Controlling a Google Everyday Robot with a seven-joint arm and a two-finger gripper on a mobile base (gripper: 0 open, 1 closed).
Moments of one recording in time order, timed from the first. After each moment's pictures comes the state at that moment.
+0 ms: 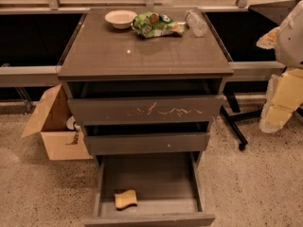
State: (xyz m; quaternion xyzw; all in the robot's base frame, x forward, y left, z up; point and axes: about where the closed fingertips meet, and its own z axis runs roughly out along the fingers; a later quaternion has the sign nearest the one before) arm 0.438 -0.216 0.977 -0.60 0.78 -0.04 0.16
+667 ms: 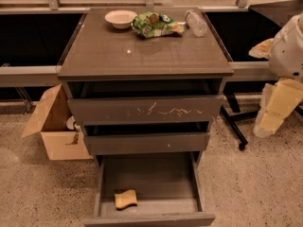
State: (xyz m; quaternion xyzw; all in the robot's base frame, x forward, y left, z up) arm 0.448 -0.212 0.952 -0.62 0.77 -0.01 0.18
